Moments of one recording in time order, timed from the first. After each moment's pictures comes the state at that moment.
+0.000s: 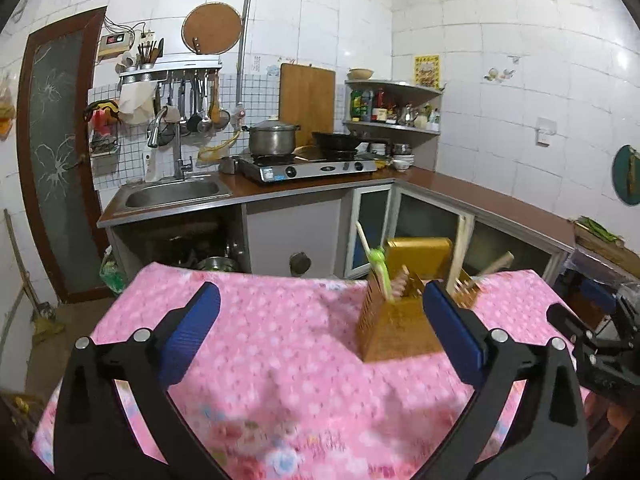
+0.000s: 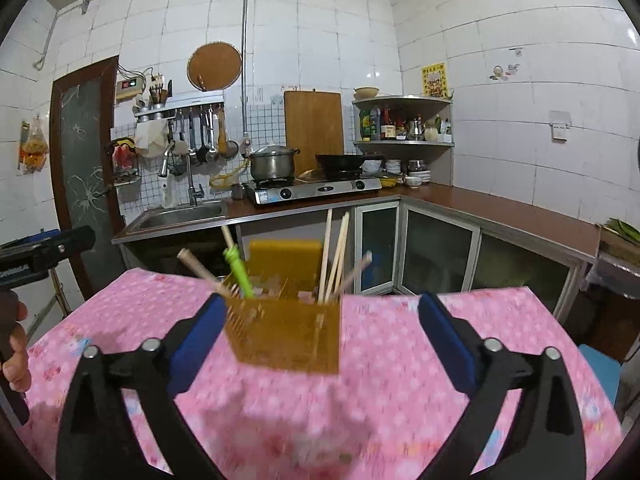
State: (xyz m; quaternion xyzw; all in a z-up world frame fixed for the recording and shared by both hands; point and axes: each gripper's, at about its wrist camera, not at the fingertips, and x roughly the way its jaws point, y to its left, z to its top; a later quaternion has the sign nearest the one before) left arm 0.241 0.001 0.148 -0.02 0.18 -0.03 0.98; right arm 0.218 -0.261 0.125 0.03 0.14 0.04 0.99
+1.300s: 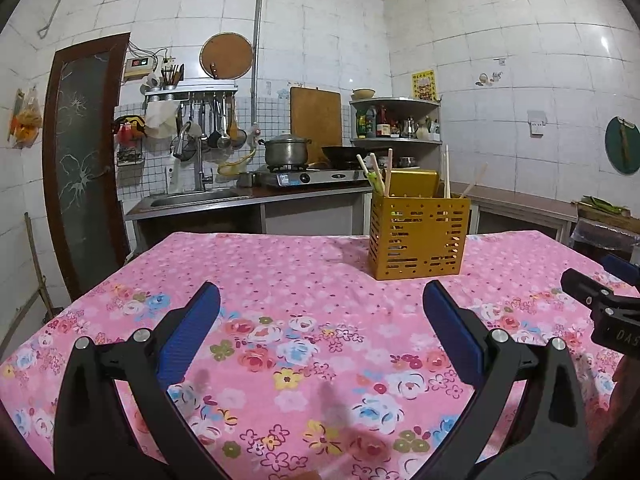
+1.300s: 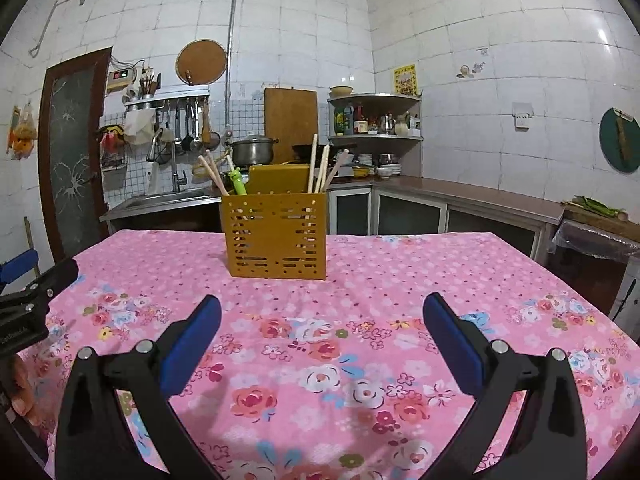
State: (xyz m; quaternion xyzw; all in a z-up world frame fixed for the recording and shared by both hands) left arm 0.131 0.004 0.026 0.01 0.12 0.00 0.99; right arm 0.122 -0.248 0.038 0.03 0.14 -0.01 0.99
